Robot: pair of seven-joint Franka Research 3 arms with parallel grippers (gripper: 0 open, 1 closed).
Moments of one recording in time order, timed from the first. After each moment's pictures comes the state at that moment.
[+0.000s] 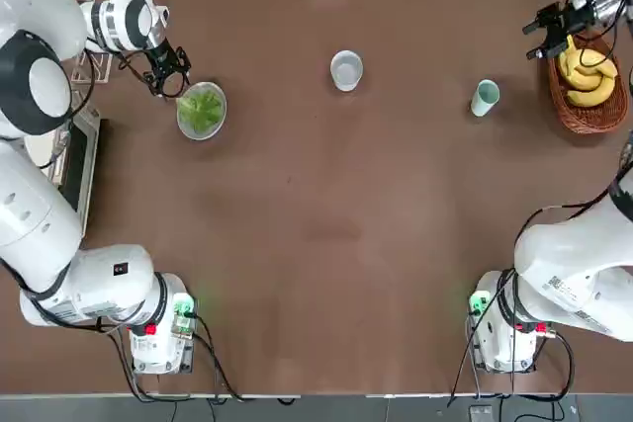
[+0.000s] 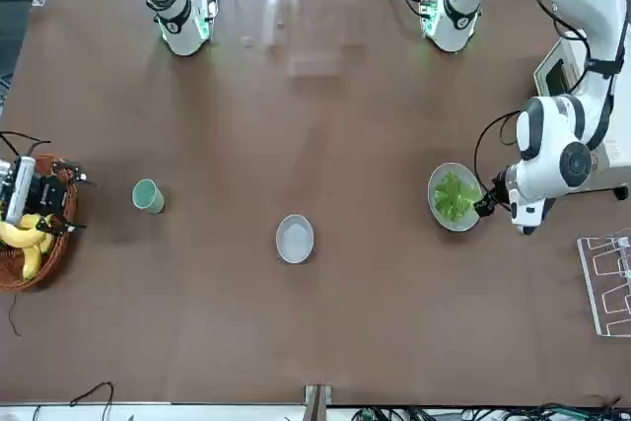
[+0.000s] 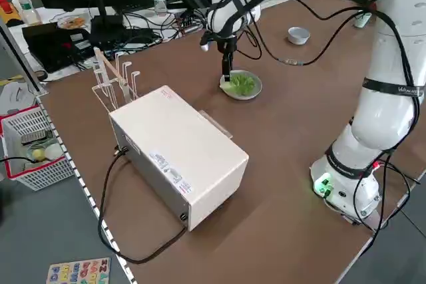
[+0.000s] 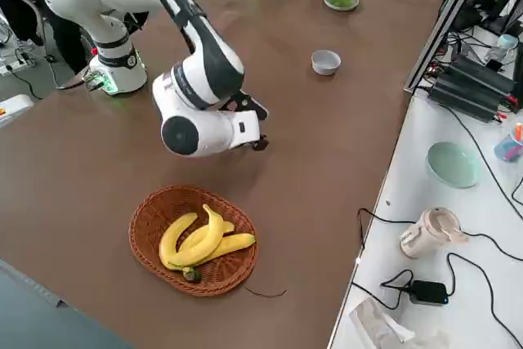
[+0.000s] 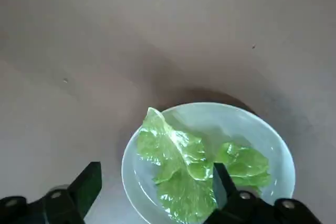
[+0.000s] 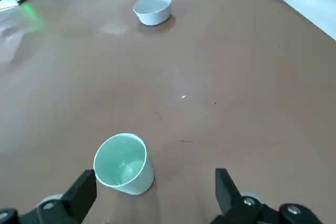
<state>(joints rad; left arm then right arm) 0.16 0.35 -0.15 -2.07 0.02 2.25 -0.75 -0.57 0.55 0.08 -1.66 0.71 1.71 -2.11</state>
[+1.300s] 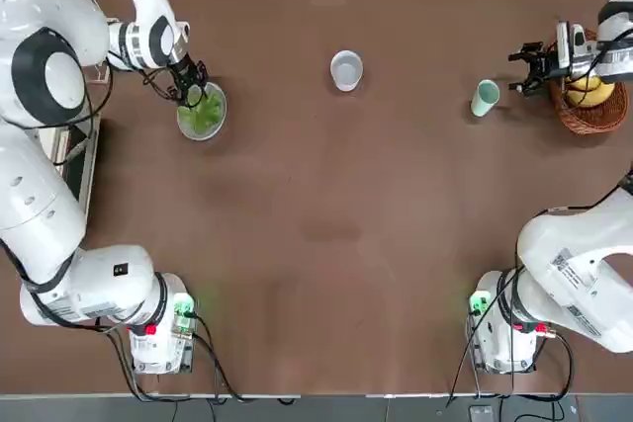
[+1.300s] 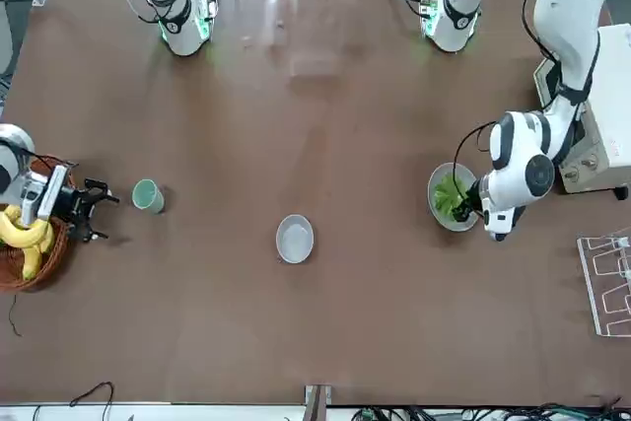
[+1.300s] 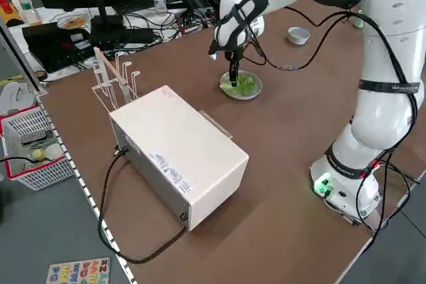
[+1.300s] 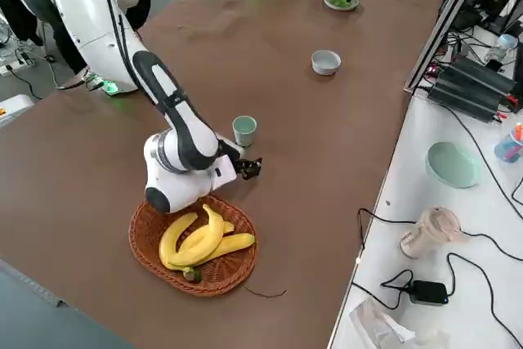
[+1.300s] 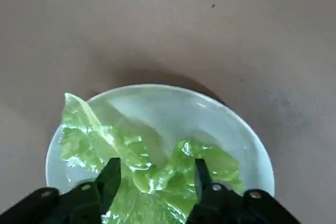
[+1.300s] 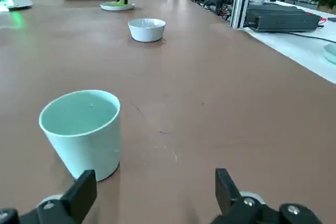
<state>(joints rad) 0.14 0.47 -0.21 -2.07 0.01 2.38 -0.79 -0.78 0.82 0.25 -1.66 0.85 1.80 -2.49</state>
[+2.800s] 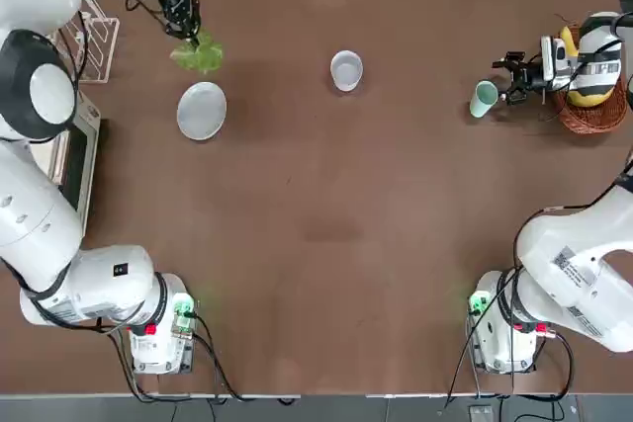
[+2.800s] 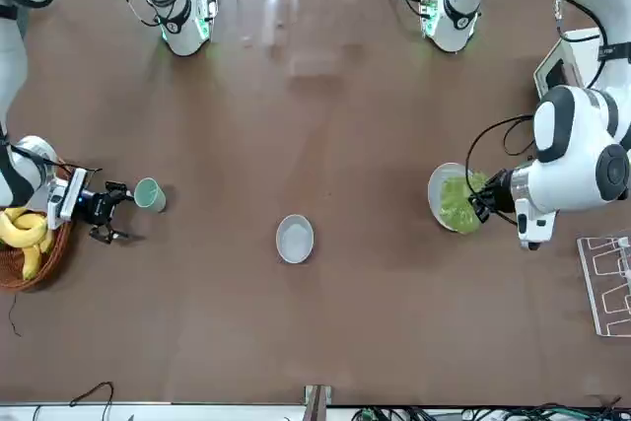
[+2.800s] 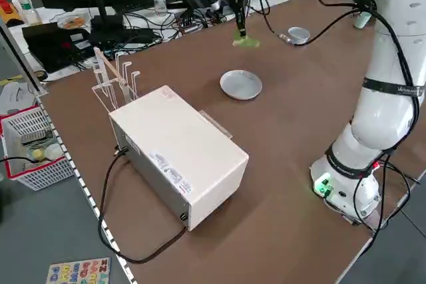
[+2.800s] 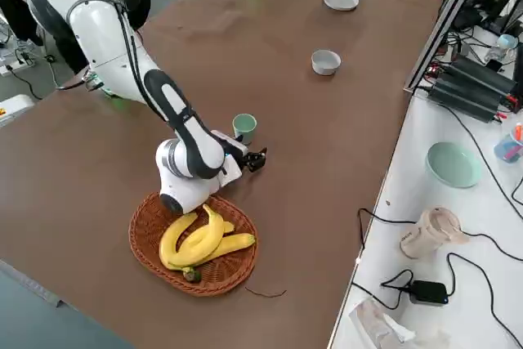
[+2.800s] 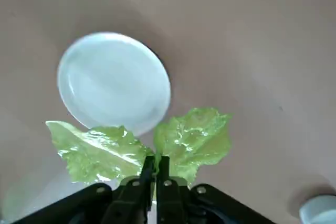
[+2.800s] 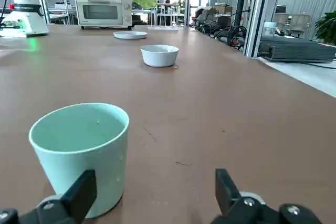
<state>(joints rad) 0.14 0.36 -0.30 -1.69 -0.15 1.88 -0.91 -0.76 0.89 0.25 -1.67 0.92 1.73 -2.58</state>
